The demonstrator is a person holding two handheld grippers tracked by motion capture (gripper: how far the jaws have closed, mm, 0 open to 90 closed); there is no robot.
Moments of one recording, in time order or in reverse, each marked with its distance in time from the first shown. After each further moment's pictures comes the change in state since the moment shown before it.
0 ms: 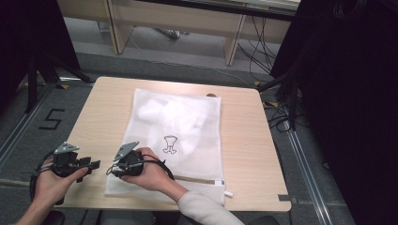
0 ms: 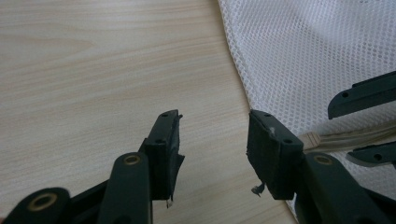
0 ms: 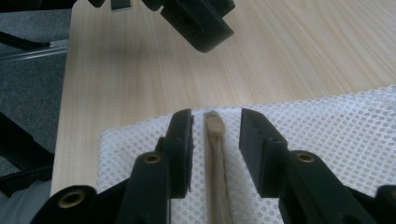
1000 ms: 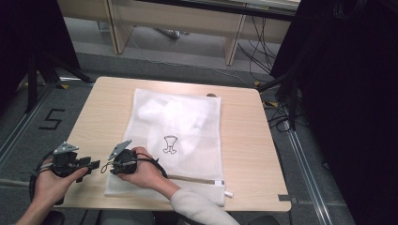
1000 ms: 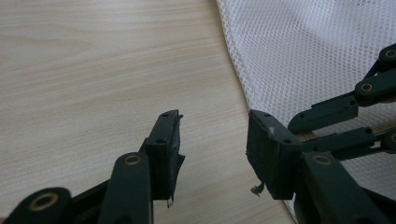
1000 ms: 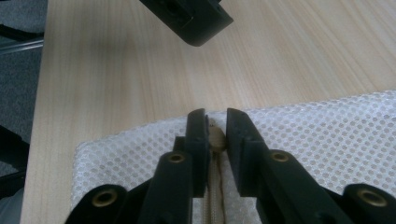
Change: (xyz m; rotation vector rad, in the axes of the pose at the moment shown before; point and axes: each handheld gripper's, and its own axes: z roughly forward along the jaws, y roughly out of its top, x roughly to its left) left arm -0.001 -0.001 0.000 -0.023 0.000 -0.019; right arm -0.004 0.007 0.022 0.062 0.012 0.017
